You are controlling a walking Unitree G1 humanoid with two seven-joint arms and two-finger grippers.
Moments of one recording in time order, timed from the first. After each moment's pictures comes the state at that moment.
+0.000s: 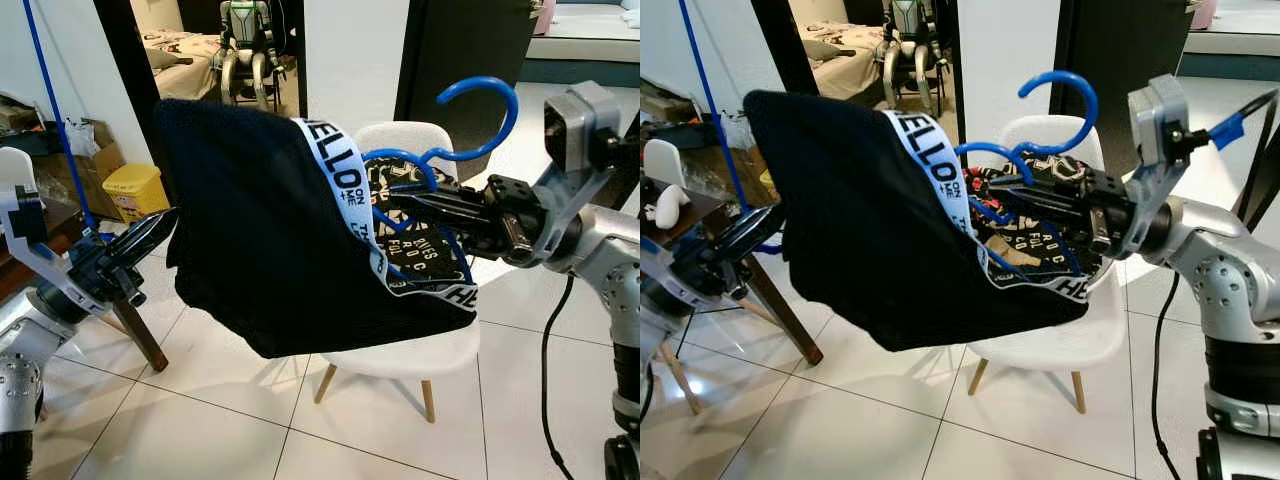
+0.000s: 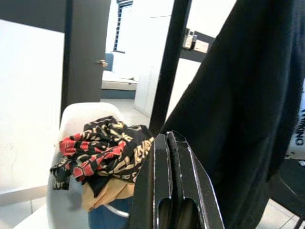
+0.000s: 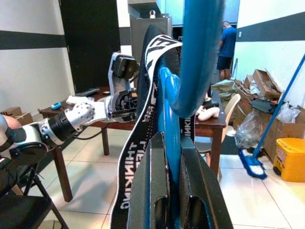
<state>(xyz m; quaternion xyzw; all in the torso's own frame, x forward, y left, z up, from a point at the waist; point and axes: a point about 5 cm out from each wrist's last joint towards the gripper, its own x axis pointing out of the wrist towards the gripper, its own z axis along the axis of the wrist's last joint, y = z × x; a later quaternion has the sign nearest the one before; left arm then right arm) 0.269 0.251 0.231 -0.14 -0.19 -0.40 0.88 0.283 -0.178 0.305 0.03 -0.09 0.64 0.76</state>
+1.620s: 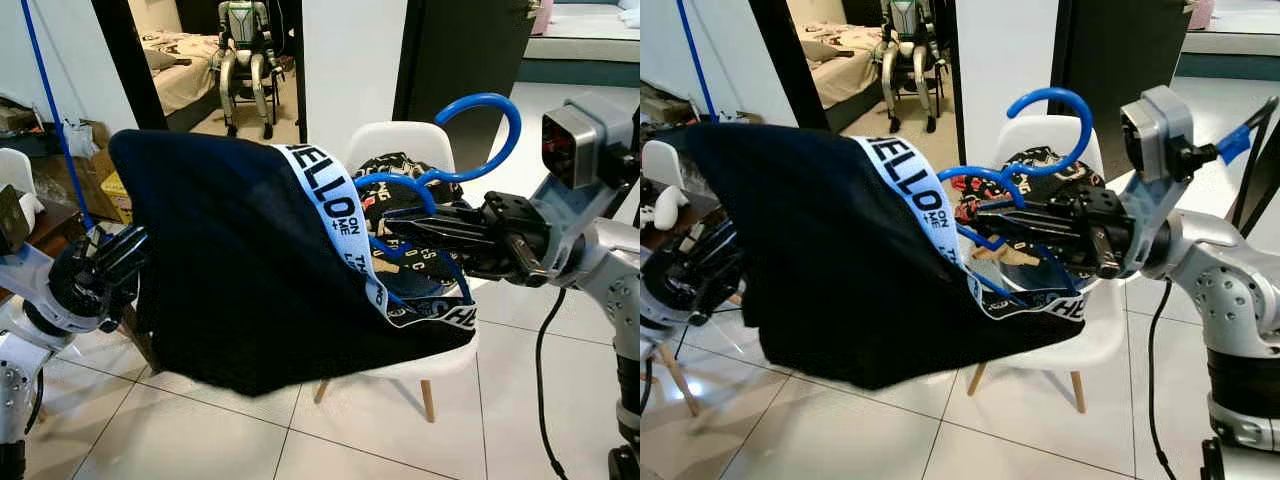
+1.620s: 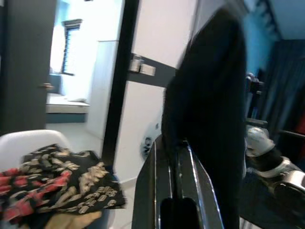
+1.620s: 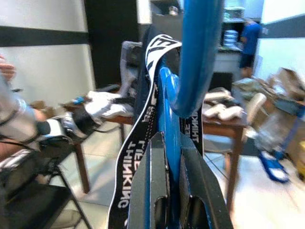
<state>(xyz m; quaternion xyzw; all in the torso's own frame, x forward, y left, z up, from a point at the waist) 0.249 0.248 0.243 -0.17 -0.24 -0.49 0.82 0.272 -0.173 0.302 0.03 -0.08 0.67 0.74</state>
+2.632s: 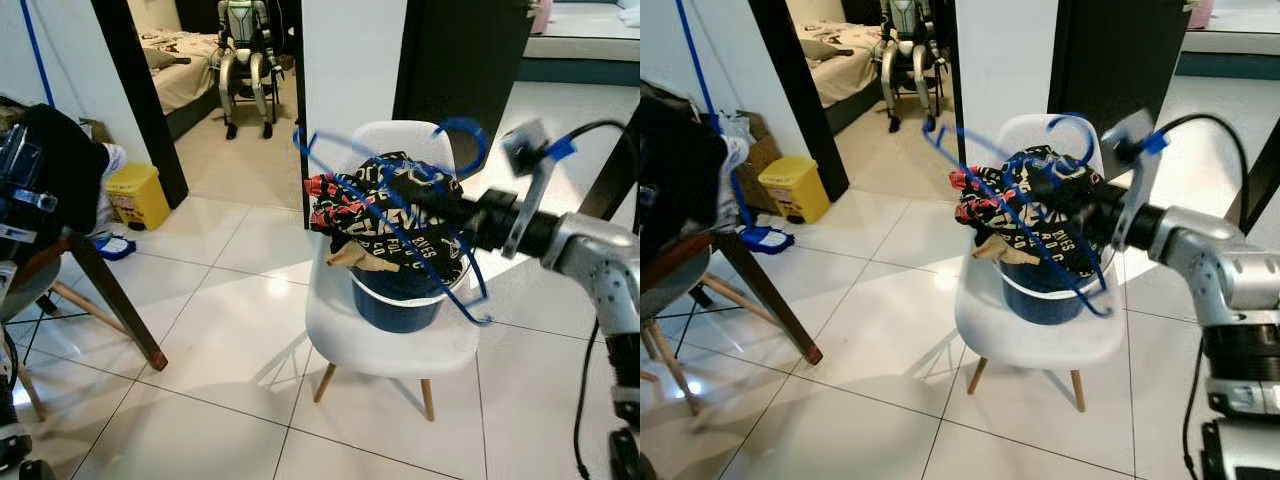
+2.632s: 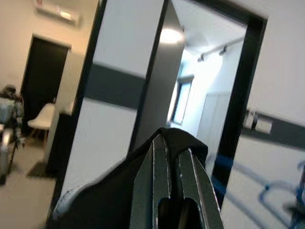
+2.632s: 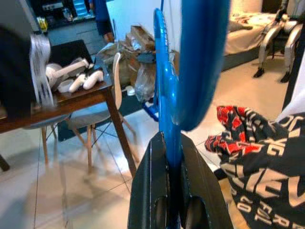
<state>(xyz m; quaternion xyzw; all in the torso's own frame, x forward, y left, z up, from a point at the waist) 0.288 0.302 0.263 -0.18 -0.31 -0.21 0.91 0.336 -0.217 0.273 0.02 0.00 0.38 0.93</state>
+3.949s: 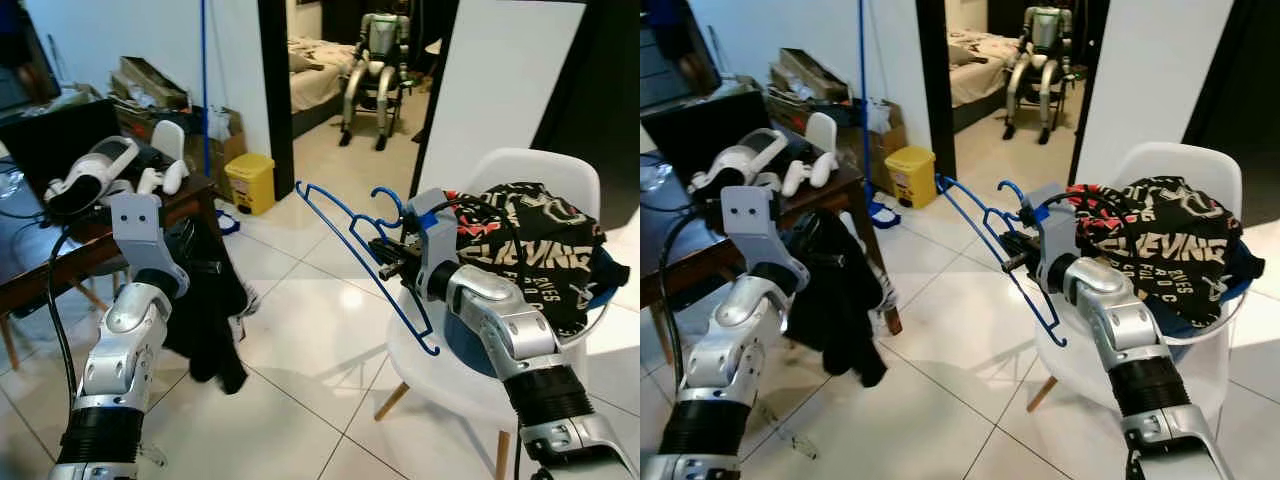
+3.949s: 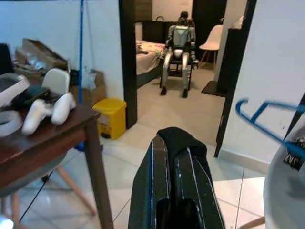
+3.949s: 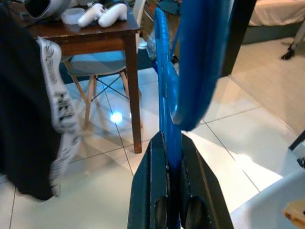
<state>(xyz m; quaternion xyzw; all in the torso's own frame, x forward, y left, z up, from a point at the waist) 0.328 0.201 0.196 -0.03 -0.12 -0.01 0.99 0.347 -0.158 0.179 -0.07 0.07 0.28 0.96</state>
